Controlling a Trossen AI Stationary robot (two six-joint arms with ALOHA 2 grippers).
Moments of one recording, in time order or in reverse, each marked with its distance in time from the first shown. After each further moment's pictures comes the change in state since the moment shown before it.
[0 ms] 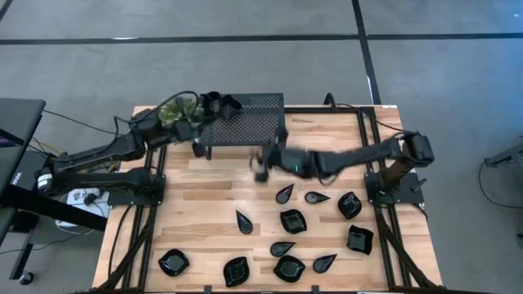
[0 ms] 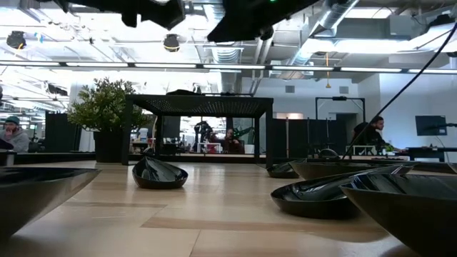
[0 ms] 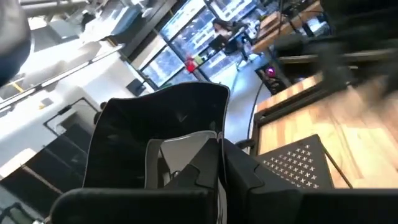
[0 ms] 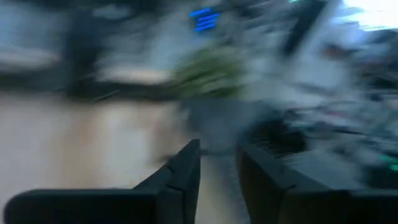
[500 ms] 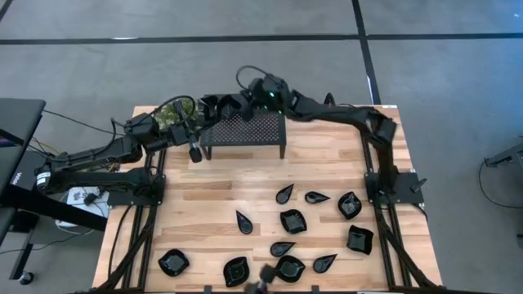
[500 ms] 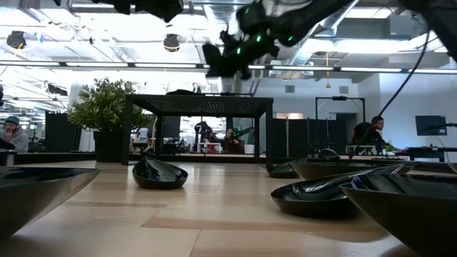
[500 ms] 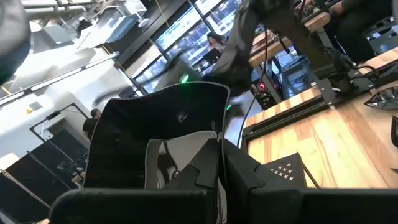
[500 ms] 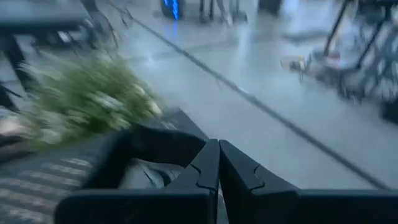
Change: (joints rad) left arm -0.072 -0.037 0.000 -0.010 -0.024 -0.051; right arm -0.482 0.341 0.476 -0.193 -0.467 0.228
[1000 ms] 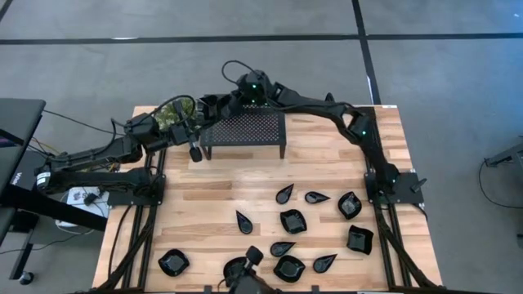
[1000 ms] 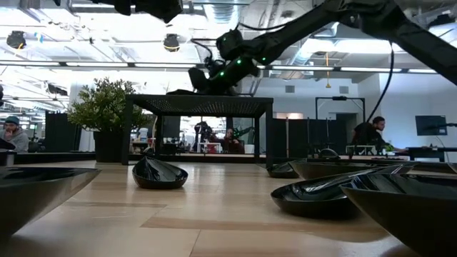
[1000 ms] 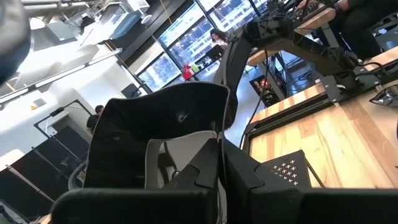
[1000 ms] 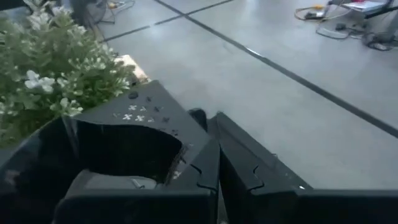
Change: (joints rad) left arm 0.001 0.000 0.000 -0.003 -0.017 0.000; right arm -0.057 0.293 0.361 -0.210 -0.104 0.092
